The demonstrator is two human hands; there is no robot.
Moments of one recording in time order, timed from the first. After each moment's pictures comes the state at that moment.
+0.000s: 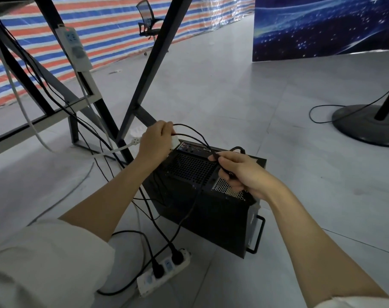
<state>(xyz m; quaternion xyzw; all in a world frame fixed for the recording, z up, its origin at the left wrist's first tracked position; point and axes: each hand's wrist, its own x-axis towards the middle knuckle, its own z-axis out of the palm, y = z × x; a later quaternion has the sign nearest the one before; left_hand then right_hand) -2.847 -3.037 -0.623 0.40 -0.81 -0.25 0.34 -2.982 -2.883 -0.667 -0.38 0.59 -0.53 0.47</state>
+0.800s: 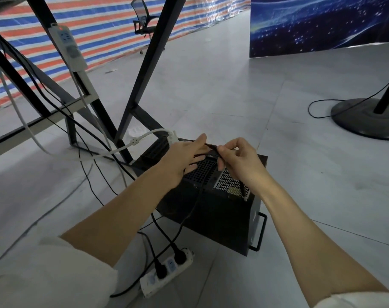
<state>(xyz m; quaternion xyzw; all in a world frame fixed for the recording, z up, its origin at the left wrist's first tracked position) -2.864 -2.997 -0.635 0.39 -0.66 -0.63 0.15 -2.971 -2.893 -0.665 -0.38 0.61 -0.63 0.30</state>
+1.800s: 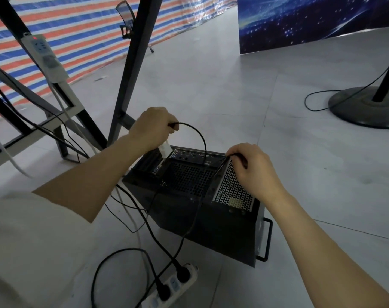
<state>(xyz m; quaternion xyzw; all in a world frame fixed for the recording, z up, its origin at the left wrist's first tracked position) -2.892 -3.093 -0.593 0.29 -0.95 -0.03 0.12 -3.001 -2.900 -0.693 -0.46 0.75 -0.48 0.01</state>
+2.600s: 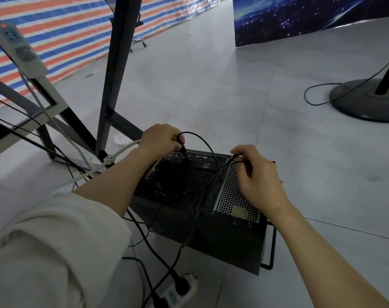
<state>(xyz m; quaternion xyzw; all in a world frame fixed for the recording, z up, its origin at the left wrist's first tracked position) -2.923 -3.134 -0.658 0.32 -0.94 -0.07 0.07 -3.005 -2.910 -0.720 -0.44 0.73 -0.53 0.04</state>
